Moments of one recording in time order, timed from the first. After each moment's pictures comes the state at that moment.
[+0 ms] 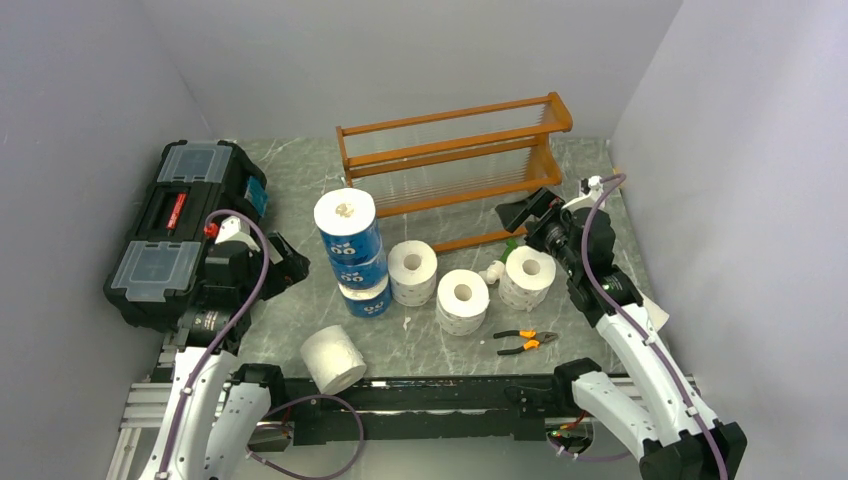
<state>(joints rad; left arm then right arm) -0.07 0.61 0.71 -0.69 0.01 -0.57 0.27 0.82 0.75 -0.19 -0.04 0.77</state>
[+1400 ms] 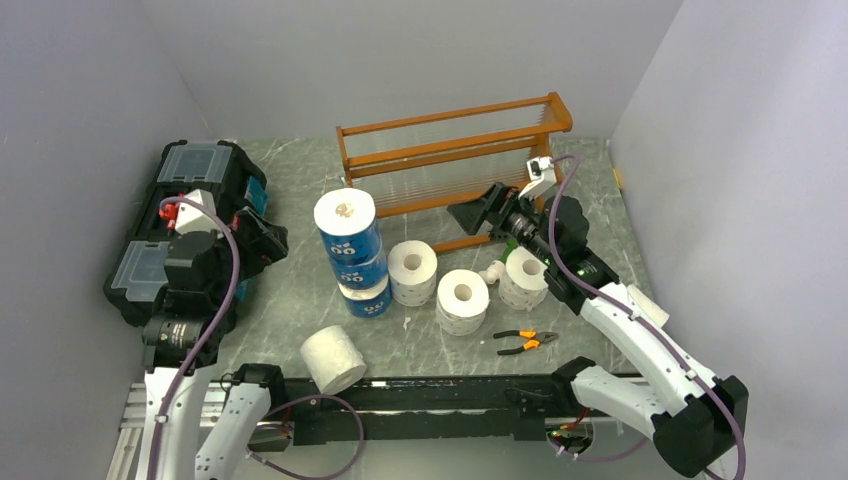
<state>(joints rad) -0.07 0.61 0.98 -0.74 -0.07 -0.53 0.49 0.98 0.83 0.05 -0.19 0.68</state>
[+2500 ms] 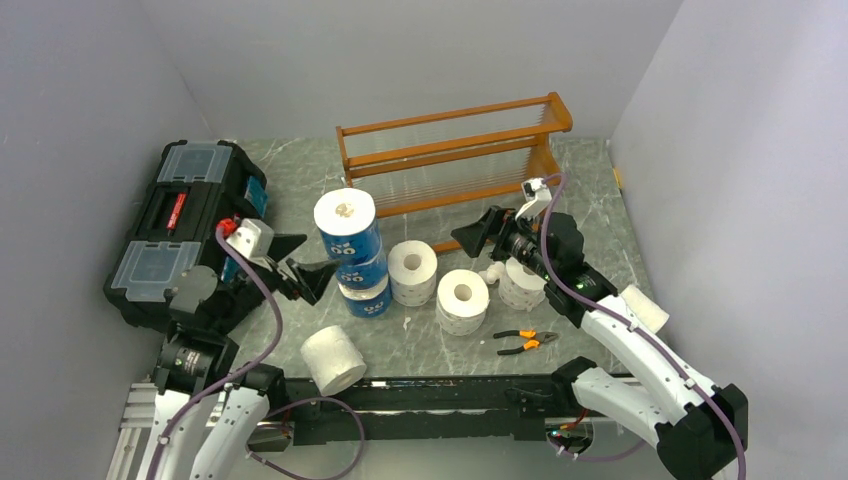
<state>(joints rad) -0.20 0.42 0.79 -0.34 0.48 -0.20 0.49 0.91 0.71 -0.01 -0.19 0.59</state>
